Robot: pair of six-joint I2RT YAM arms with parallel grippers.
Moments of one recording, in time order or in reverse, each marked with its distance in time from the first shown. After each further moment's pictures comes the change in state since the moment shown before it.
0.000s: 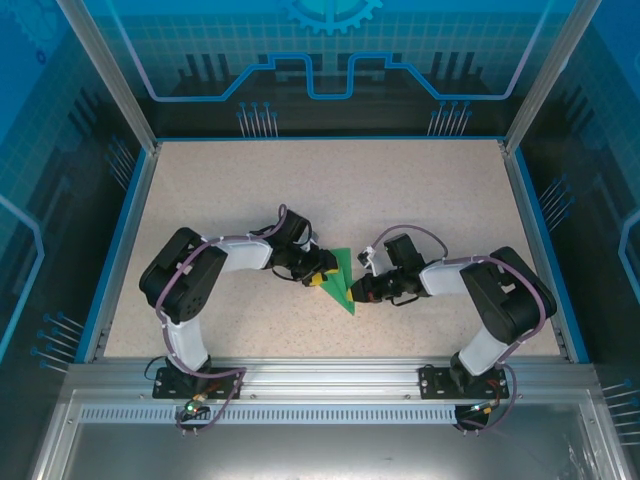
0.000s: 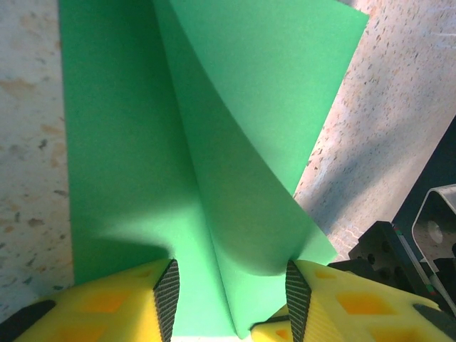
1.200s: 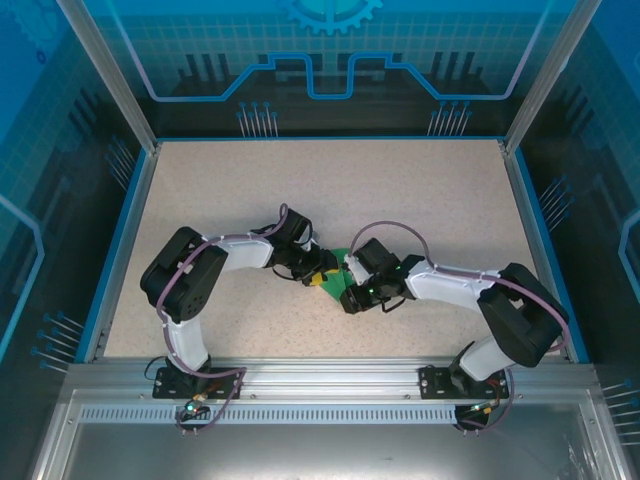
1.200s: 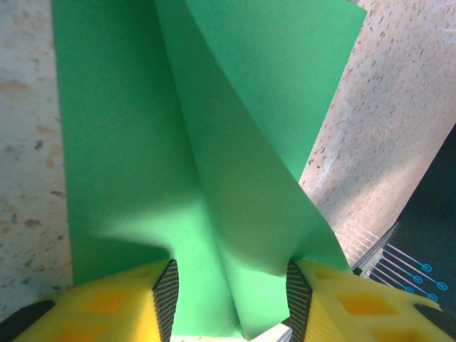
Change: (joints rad) left arm -0.001 0.006 0.015 -0.026 0.000 0.016; right arm 0.272 -0.121 0.178 -0.449 0.523 -0.103
